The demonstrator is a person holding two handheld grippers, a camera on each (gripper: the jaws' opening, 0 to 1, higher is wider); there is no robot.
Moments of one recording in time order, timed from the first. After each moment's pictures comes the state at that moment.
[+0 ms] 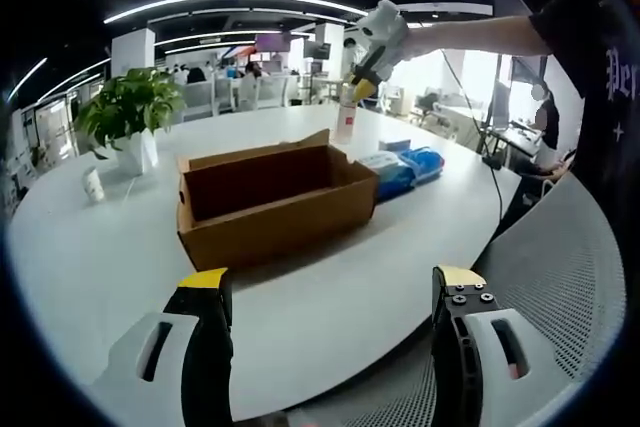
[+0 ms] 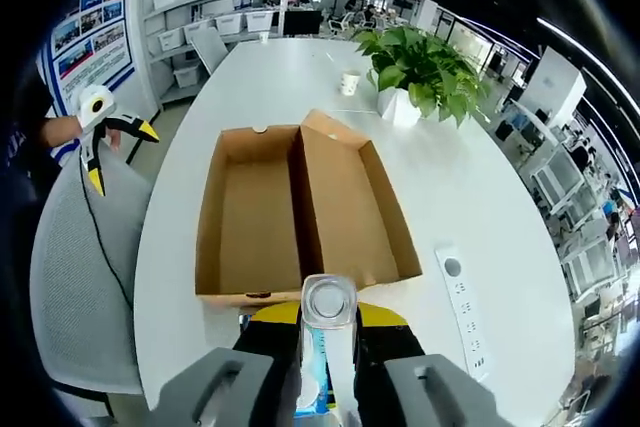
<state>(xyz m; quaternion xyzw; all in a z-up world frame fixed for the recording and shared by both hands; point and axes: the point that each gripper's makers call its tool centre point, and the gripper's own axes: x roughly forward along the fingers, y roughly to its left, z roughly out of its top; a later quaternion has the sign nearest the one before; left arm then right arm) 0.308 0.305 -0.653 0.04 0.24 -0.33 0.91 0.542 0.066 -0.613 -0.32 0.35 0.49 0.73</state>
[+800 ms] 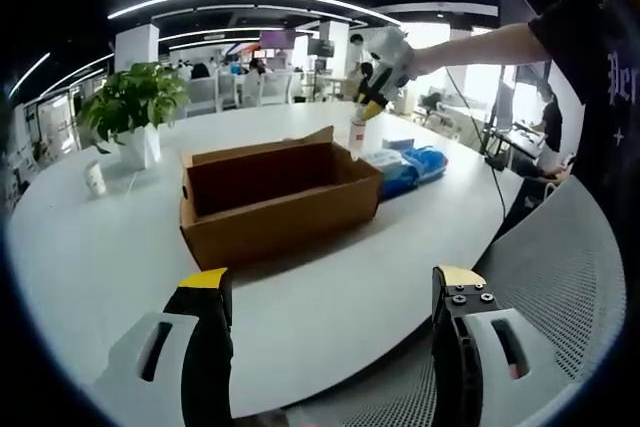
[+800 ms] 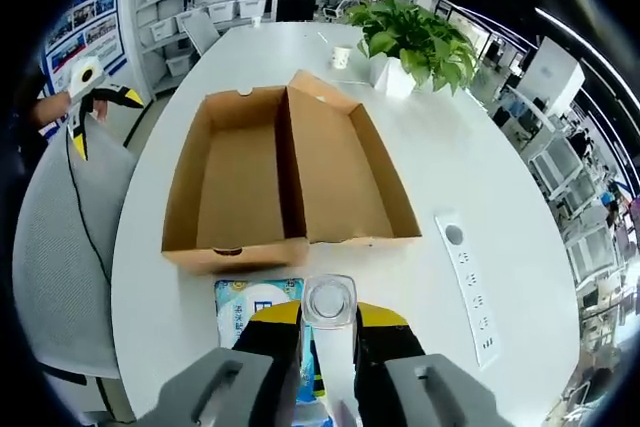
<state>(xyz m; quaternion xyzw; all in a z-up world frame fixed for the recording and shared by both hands) 0.309 0.308 -0.656 0.03 0.24 -0.32 0.92 0.557 0.028 -0.665 -0.33 0.37 0.47 0.73</state>
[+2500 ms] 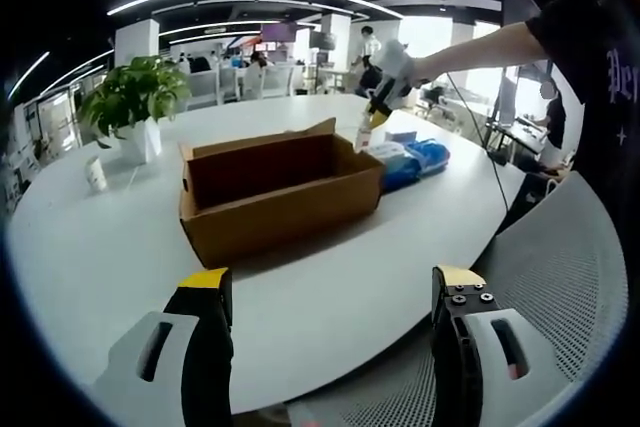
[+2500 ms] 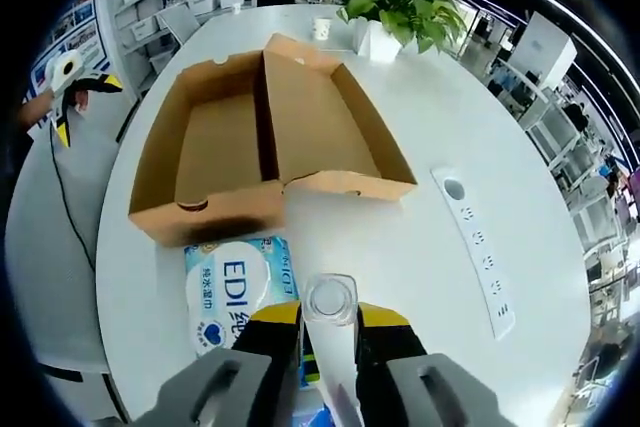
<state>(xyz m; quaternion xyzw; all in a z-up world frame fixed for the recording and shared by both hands) 0.308 0.309 -0.661 0.04 0.26 -0.31 0.91 0.556 0.001 -0.699 -0.33 0.41 0.44 0.73</state>
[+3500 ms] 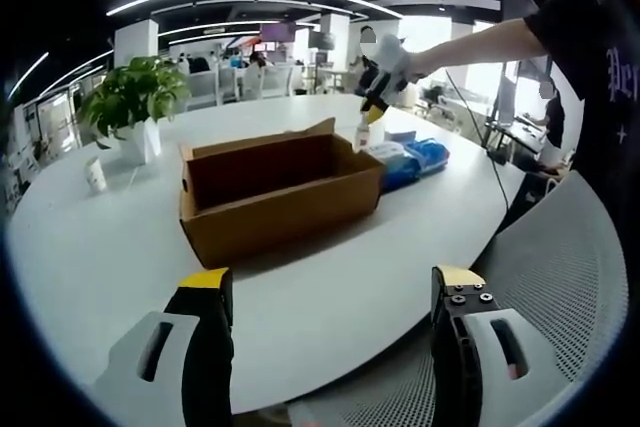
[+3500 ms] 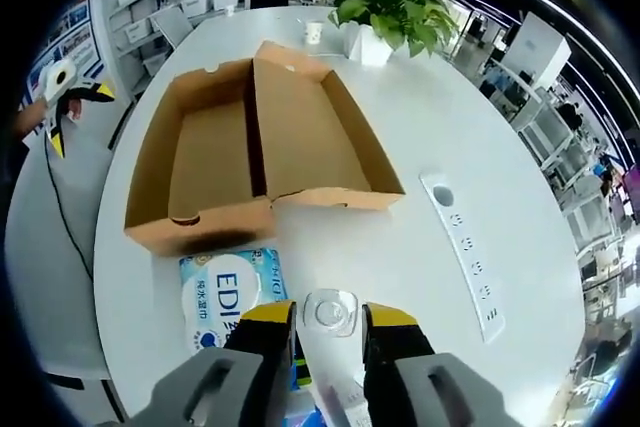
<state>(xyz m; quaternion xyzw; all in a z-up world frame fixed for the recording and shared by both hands) 0.308 0.309 -0.661 0.04 0.26 -0.31 0.91 0.569 0.007 -0.688 -0.33 0.41 0.43 0.73</state>
